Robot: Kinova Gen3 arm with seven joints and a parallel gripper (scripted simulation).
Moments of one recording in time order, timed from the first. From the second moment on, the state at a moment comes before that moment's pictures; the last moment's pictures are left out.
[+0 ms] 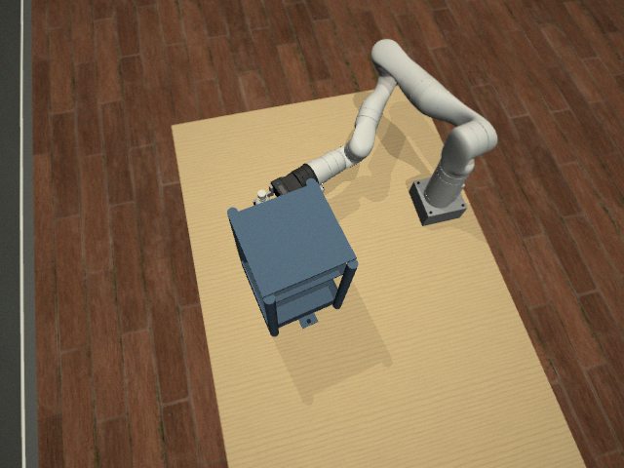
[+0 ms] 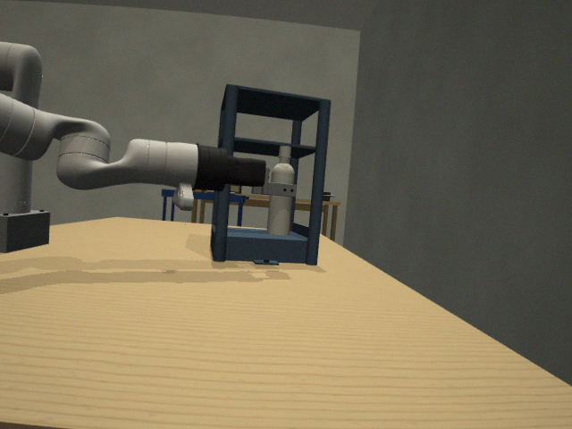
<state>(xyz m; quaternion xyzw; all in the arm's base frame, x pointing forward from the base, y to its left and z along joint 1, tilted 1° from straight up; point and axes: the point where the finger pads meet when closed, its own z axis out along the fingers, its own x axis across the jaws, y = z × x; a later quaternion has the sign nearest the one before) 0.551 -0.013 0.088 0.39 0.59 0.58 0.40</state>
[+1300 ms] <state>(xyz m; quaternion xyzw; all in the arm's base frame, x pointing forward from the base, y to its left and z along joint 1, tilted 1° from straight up) 0.551 -0.014 0.092 0.33 0.63 0.61 0.35</state>
